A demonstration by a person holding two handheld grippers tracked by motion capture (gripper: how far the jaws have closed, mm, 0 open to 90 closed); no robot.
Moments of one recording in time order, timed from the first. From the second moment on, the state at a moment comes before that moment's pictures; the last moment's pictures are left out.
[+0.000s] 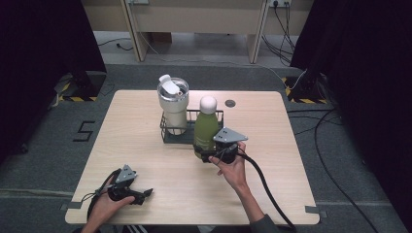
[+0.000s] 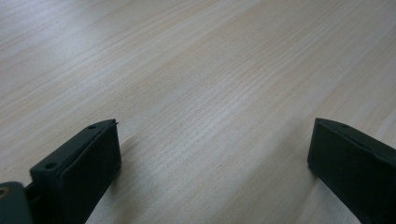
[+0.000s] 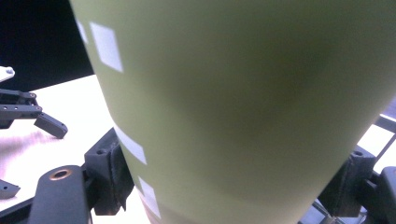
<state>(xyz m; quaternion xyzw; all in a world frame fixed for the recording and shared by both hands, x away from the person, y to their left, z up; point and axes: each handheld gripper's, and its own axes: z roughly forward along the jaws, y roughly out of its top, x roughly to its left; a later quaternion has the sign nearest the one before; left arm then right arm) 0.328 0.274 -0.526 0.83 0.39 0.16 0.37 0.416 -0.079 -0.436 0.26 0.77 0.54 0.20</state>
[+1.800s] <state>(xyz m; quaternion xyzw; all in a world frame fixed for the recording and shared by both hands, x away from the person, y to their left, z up) 0.328 0.273 -0.526 0.83 0.39 0.16 0.37 0.468 -0.086 -0.380 0.30 0.77 0.52 0.23</state>
